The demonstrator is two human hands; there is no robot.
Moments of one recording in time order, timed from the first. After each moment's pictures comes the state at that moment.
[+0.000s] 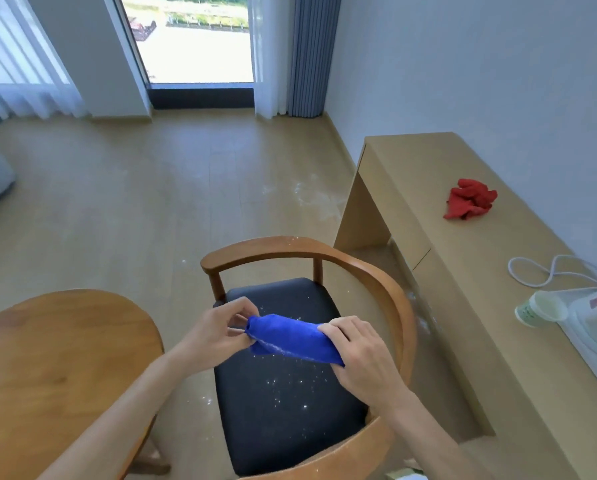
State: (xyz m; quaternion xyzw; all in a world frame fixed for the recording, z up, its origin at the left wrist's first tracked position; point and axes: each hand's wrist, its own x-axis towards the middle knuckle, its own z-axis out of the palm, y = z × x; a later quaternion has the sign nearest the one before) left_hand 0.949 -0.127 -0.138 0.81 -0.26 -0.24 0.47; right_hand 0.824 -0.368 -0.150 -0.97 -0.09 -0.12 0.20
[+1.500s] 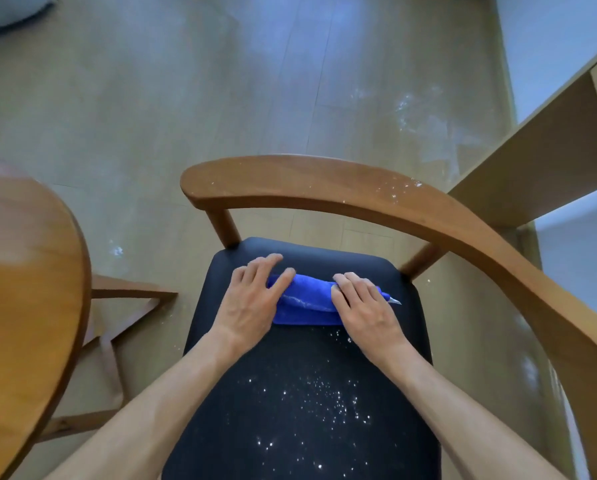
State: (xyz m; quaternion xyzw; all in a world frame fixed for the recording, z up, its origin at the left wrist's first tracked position) left_hand 1.105 -0.201 -0.519 0.97 -0.21 0.00 0.09; right_hand 1.096 -0.425 -0.534 -0.95 -0.31 -0.10 -0.03
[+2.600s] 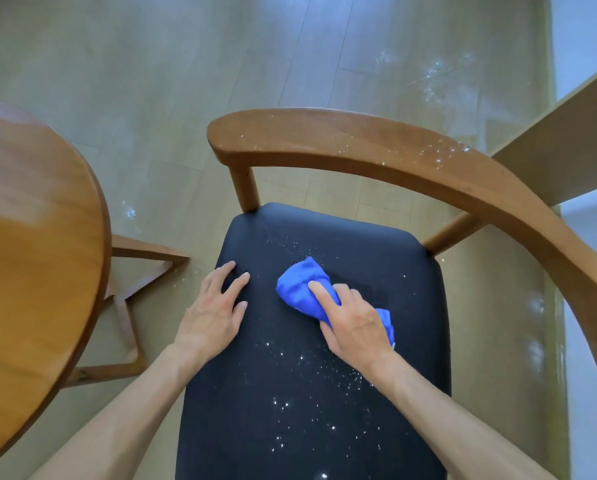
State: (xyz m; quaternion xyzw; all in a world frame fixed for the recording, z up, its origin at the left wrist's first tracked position) left_hand 1.039 -0.126 -0.559 0.96 0.05 -0.20 0.21; right_hand 1.047 -0.375 -0.554 -0.97 -0.23 -0.01 0.11
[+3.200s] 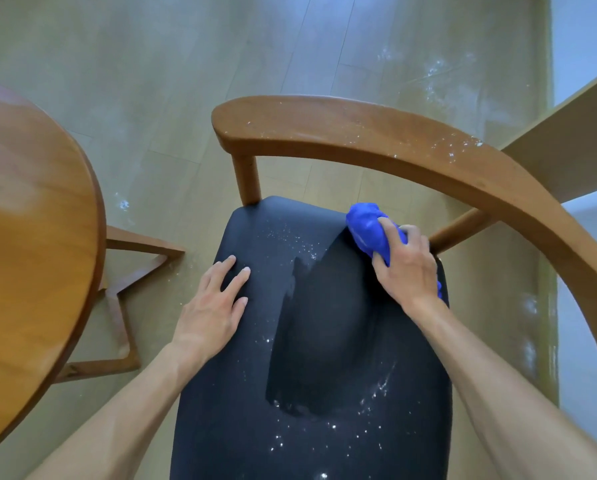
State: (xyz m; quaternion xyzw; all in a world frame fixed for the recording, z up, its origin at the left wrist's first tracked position) left_hand 1.032 -0.127 -0.567 0.96 0.04 -0.19 0.19; right_hand 1.122 -0.426 -0.548 -1.00 -0.03 -0.01 0.09
